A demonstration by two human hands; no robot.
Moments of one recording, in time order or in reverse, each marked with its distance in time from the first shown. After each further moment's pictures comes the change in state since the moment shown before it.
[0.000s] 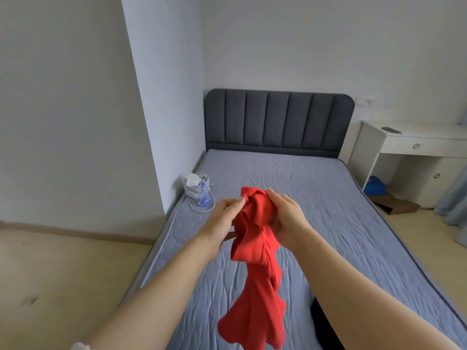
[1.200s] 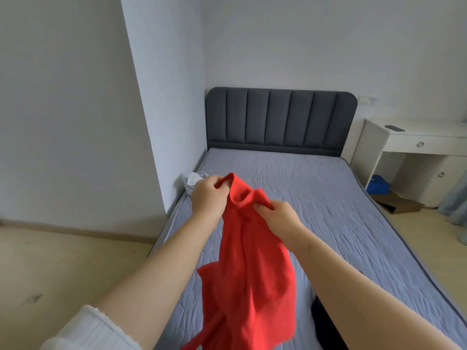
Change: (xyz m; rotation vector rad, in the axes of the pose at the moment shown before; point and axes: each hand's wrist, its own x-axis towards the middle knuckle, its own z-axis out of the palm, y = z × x) left_hand 0.028 0.032 -0.002 0.509 0.478 0.287; right_hand 0.007 0.005 -0.012 -1.019 0.027 -0.231
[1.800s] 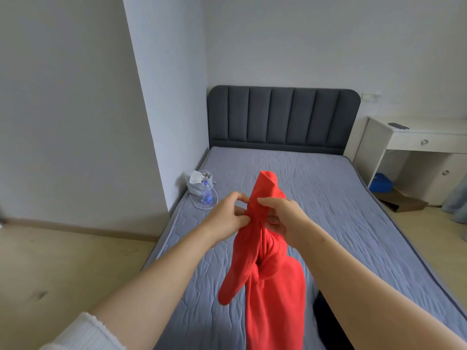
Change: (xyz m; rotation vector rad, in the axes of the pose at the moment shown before) left_hand -0.023 -0.022 0.003 -0.126 -0.586 -0.001; right_hand -0.005 -0.013 -0.009 0.589 -0.140 0.338
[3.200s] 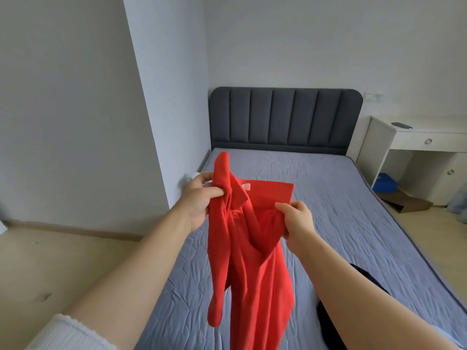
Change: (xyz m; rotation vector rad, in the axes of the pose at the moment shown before) left_hand 0.001 0.024 -0.043 -0.526 0.246 -0.061; right_hand 0.014 0.017 -0.009 0.201 0.254 -0.109
